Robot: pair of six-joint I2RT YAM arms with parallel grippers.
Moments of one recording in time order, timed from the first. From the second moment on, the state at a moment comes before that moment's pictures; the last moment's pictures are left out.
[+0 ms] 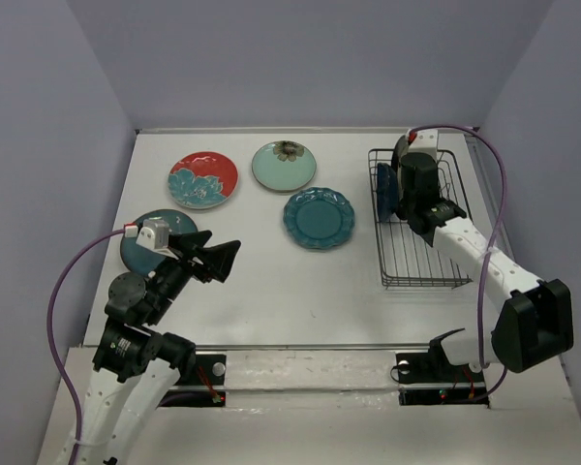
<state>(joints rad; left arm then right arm) -0.39 0.27 0.58 -0.22 0.16 -0.47 0.35 1.33 1.04 -0.07 0.74 -0.05</state>
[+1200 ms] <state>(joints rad) -0.42 0.86 0.60 -0.09 0.18 -0.67 0.35 1.29 1.07 -0.24 0.60 0.25</state>
